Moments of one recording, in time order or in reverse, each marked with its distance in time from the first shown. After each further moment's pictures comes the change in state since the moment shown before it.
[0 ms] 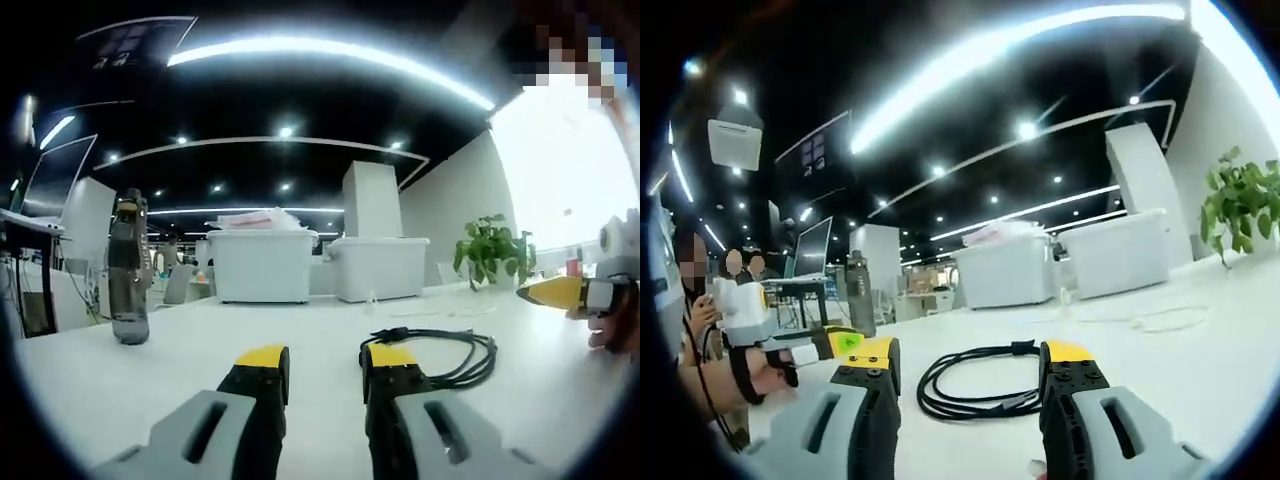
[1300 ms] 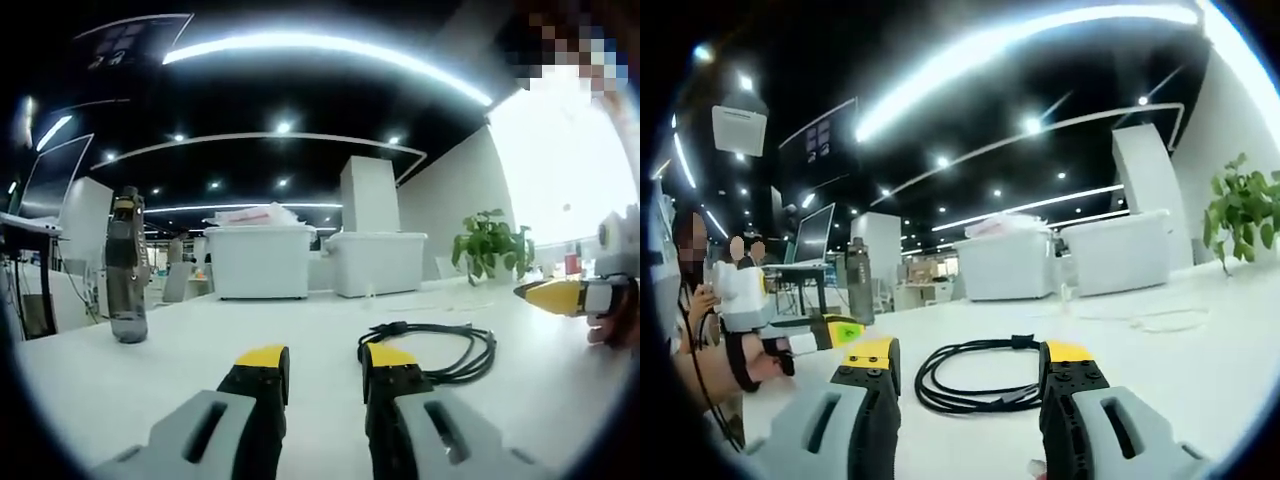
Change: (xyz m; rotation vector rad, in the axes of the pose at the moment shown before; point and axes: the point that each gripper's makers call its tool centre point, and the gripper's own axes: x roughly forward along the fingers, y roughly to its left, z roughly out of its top) left arm 0.000 -0.001 -0.004 0.014 0.024 -0.010; right arm -0.002 -0.004 -0.005 -0.041 0.034 0.003
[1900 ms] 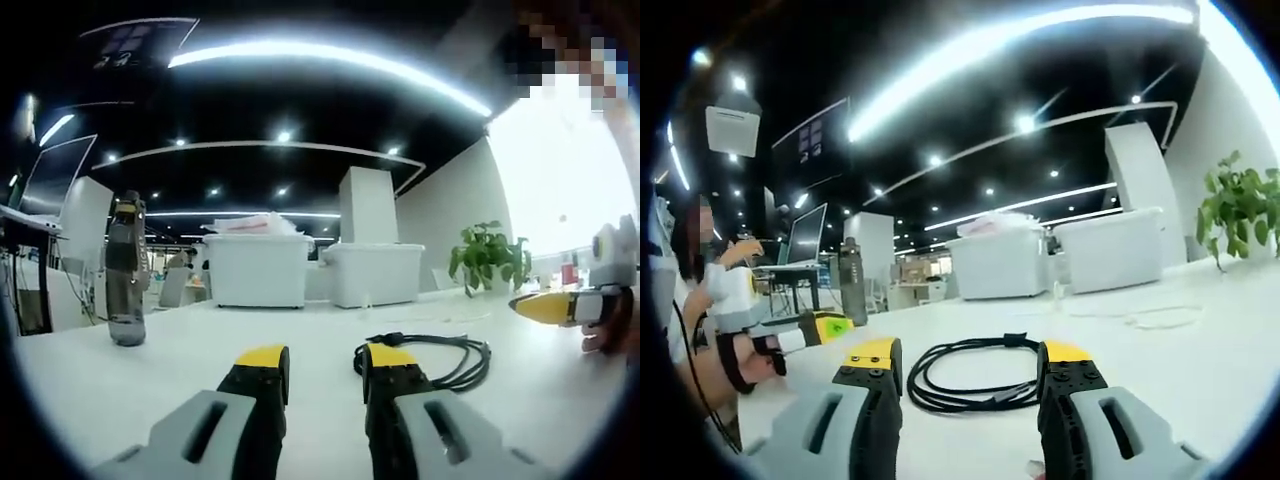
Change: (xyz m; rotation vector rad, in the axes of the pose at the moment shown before) left arm -0.003 -0.001 0.009 -0.024 -0.051 -0.011; right arm -0.002 -0.006 -0.001 0.010 0.006 -0.038
